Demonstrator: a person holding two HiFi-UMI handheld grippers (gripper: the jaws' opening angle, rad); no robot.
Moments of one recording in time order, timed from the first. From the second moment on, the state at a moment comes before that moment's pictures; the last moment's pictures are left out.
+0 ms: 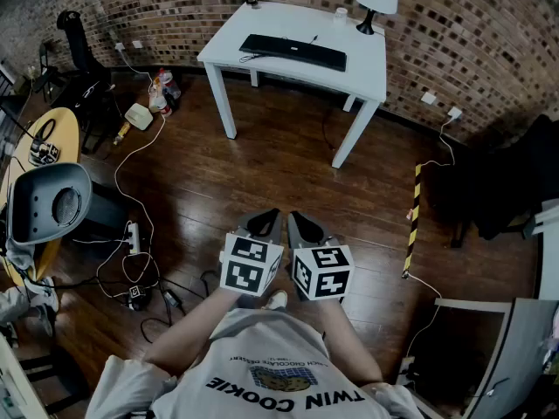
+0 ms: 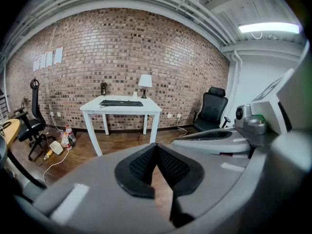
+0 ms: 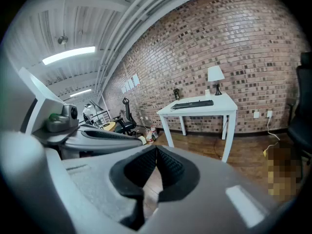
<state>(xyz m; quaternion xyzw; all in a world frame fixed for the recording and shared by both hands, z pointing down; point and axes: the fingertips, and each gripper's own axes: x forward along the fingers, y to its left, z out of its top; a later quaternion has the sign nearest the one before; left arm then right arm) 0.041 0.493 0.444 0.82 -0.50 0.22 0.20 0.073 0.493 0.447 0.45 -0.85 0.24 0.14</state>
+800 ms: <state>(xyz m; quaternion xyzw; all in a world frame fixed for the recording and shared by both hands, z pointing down) -0.014 0.304 0.457 0.84 -0.45 0.20 0.22 0.017 0.305 0.449 0.49 -0.83 0.22 0.16</state>
